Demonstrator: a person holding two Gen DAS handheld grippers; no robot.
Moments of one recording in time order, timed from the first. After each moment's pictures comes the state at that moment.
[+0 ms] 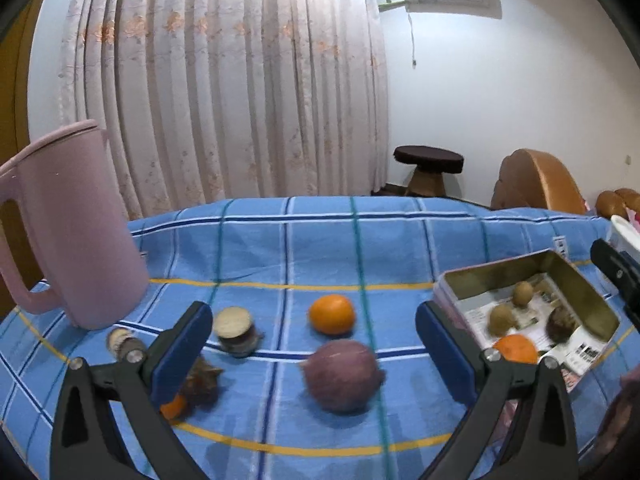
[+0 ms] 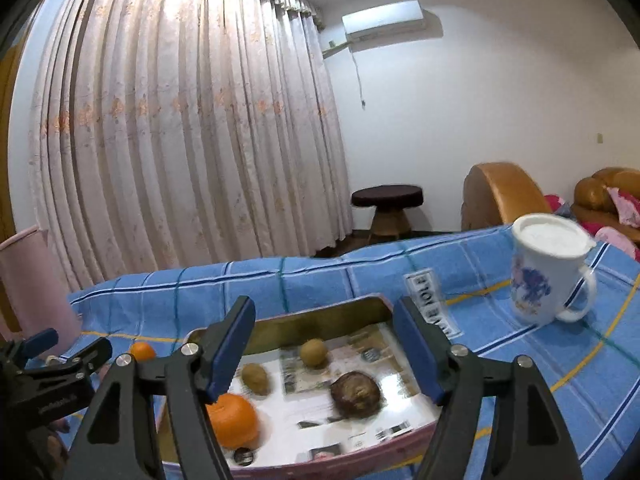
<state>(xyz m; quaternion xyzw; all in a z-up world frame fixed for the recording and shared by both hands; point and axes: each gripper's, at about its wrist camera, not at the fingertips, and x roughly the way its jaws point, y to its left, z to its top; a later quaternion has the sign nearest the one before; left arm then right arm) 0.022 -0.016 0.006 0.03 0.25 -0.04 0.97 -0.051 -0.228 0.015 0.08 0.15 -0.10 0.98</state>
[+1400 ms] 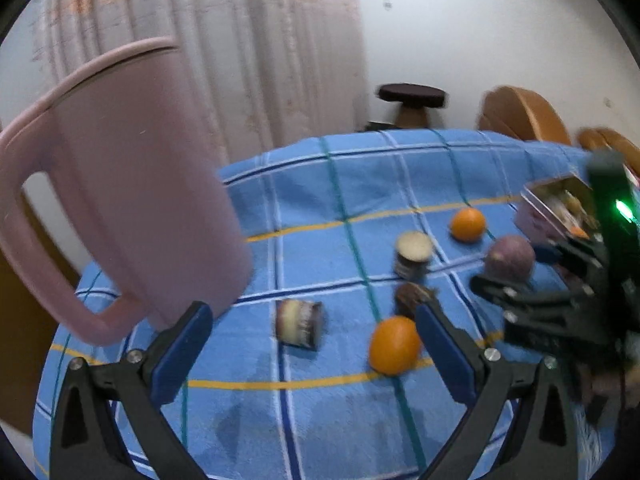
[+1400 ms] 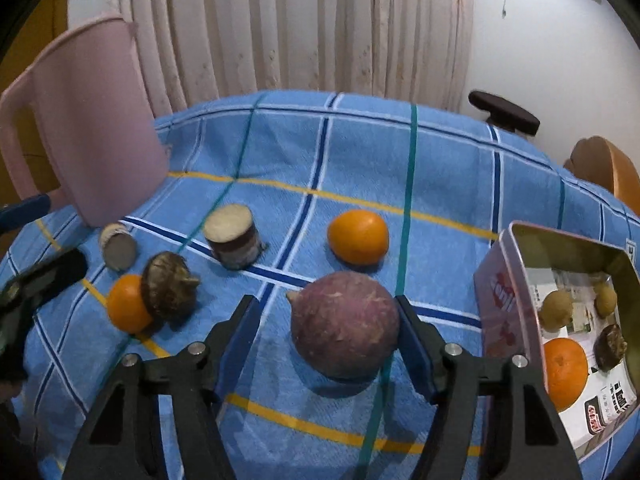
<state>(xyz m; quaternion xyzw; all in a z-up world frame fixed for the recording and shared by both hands) 0.031 0.134 0.007 0.10 0.35 -0.11 0.92 0.061 -0.027 -0.049 -0.03 0.41 0.06 0.91</state>
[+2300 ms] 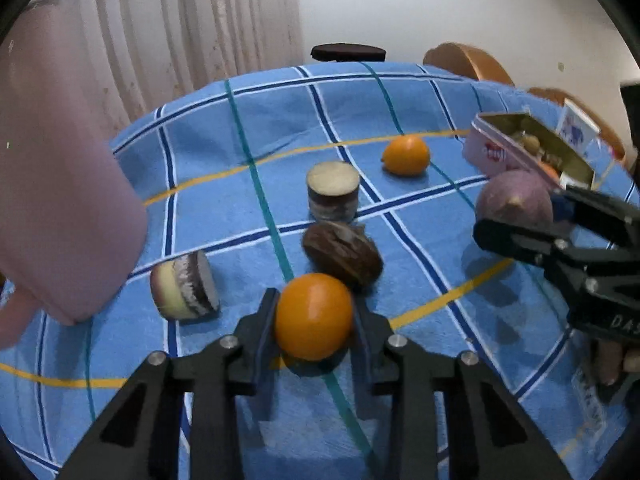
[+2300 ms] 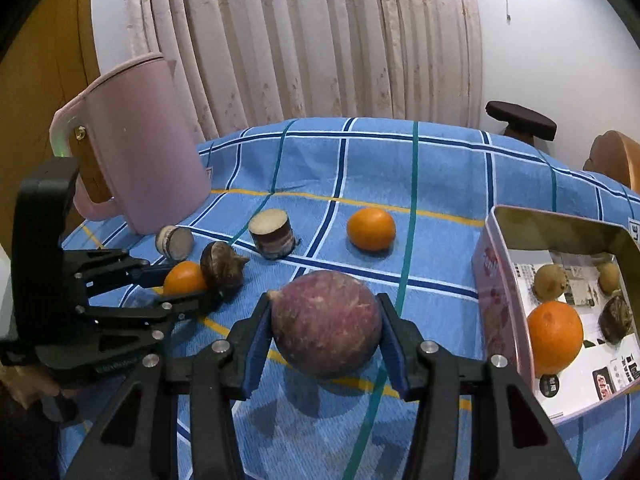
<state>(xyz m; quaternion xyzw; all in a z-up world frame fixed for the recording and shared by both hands) 0.047 0.102 -0.039 0.10 0.42 -0.21 0.88 0.009 -0.041 -0.031 0.01 0.36 0.11 0.93</state>
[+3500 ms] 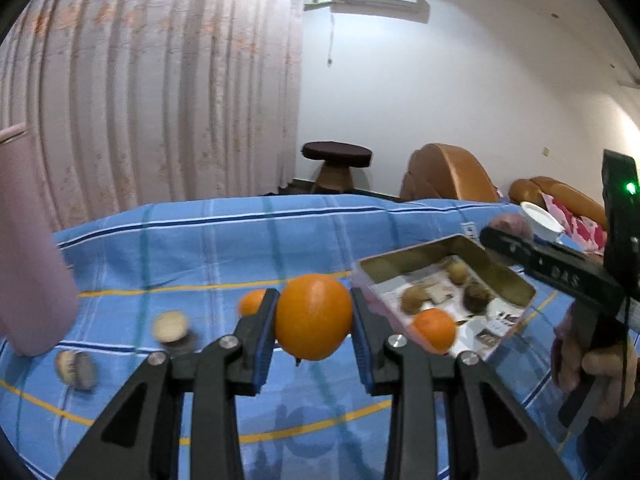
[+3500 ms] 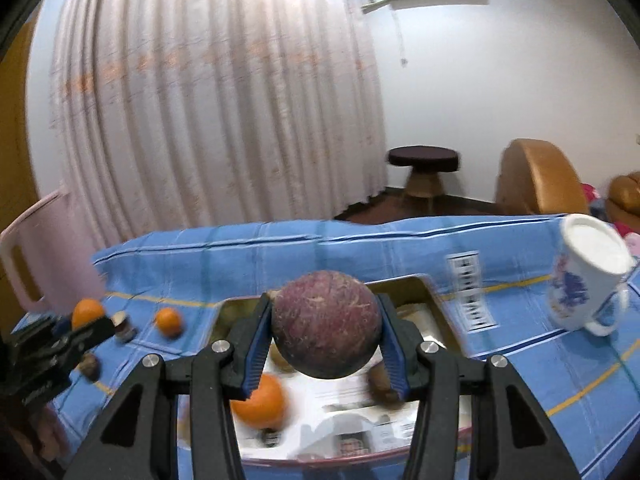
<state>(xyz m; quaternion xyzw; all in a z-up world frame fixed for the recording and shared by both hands) 0.011 -0.024 0.019 0.01 0.26 -0.23 0.94 -0.022 -0.228 0.025 0.06 0.23 -0.05 0.97</state>
